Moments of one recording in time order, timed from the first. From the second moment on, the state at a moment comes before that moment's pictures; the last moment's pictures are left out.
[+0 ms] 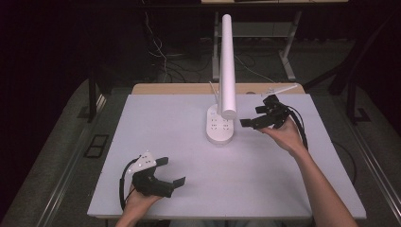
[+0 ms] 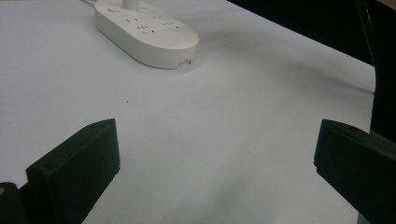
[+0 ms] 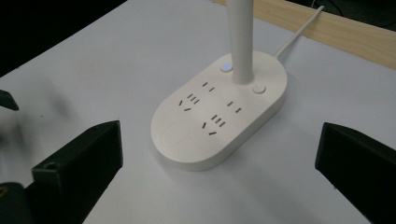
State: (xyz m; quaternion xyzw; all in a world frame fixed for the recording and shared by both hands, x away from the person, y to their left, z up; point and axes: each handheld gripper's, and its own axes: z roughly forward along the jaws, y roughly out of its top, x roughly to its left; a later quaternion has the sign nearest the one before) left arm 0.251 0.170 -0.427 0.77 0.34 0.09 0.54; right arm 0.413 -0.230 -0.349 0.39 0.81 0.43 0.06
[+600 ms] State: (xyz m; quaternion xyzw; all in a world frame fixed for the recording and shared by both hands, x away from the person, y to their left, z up) left arm 0.252 0.171 -0.427 0.77 0.34 0.09 0.54; right arm 0.453 -0.212 -0.359 0.39 0.82 0.42 0.06
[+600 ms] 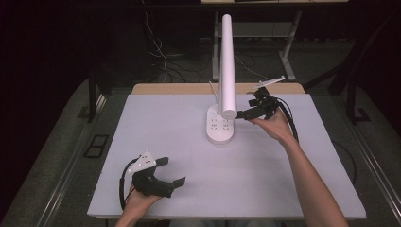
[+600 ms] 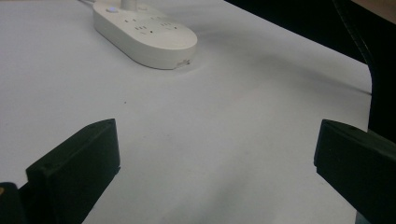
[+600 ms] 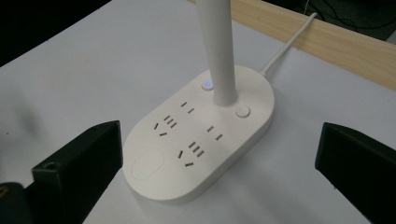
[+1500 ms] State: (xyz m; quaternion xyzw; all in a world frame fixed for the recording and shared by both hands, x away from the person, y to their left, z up) left arm 0.252 0.171 -0.426 0.77 0.34 0.09 0.54; right arm 0.494 -0.195 -0.373 0.41 0.81 0.41 0.07
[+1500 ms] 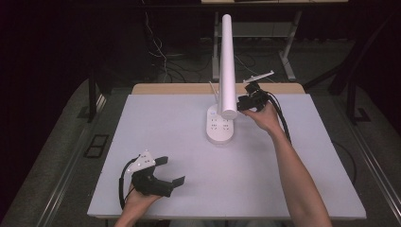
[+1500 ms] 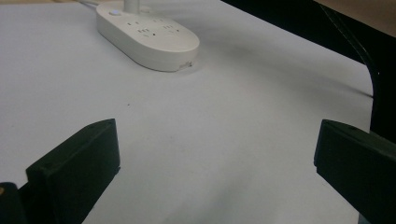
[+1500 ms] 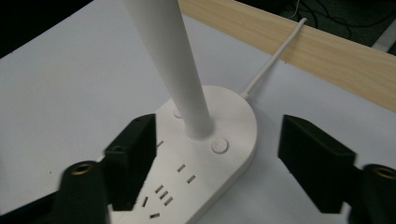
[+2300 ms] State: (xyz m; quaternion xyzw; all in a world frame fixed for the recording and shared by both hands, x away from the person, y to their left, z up) left arm 0.252 0.171 -0.426 0.77 0.33 0.09 0.54; right arm 0.514 -0.187 -0.396 0.43 0.80 0.41 0.04
